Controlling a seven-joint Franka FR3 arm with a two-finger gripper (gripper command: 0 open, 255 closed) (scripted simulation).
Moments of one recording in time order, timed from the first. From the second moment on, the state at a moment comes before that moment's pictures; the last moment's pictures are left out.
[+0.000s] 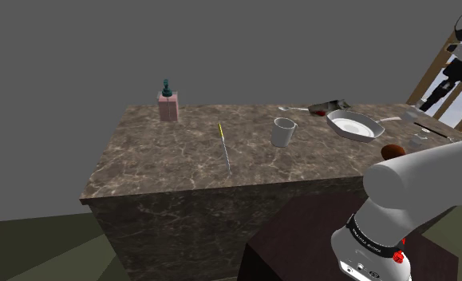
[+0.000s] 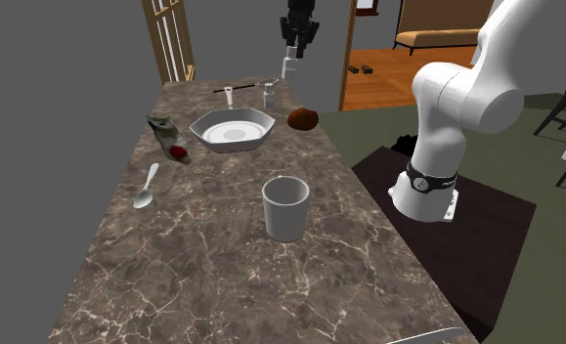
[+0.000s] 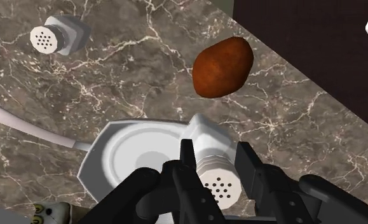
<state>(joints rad) -0.54 -0.54 -0.80 -2.20 -0.26 1.86 -1.15</state>
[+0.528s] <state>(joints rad) -0.54 -0.49 -0.95 -2.14 -0.27 1.87 -1.30</state>
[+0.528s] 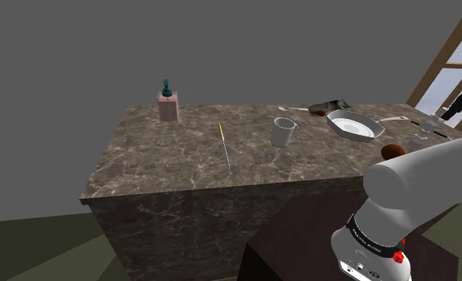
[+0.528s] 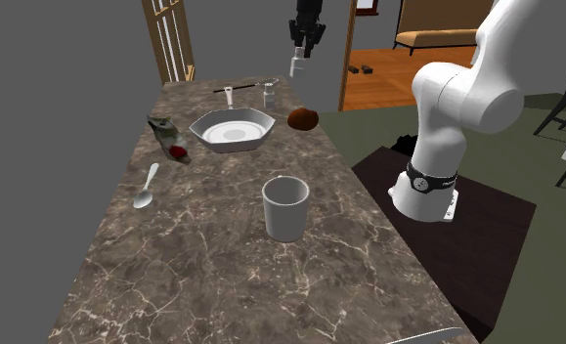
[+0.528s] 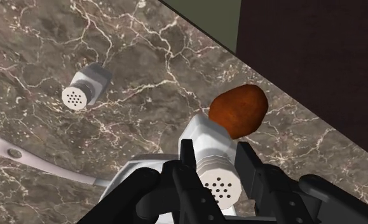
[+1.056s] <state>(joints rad) -0.53 -0.47 -1.00 -2.23 -0.28 1.98 -1.31</state>
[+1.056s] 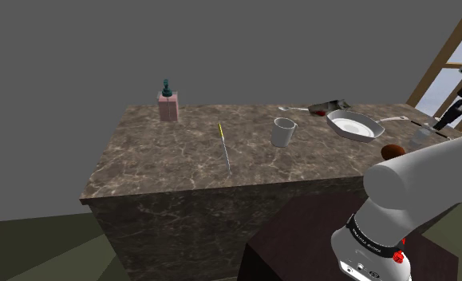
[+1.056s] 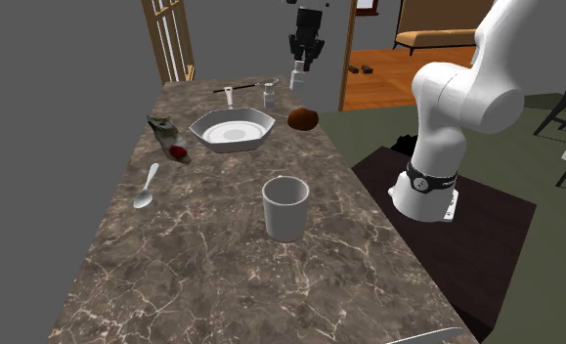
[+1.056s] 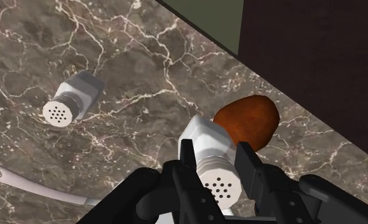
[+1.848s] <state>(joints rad) -0.48 -0.40 -1.11 -2.33 -0.27 2.15 -1.35</state>
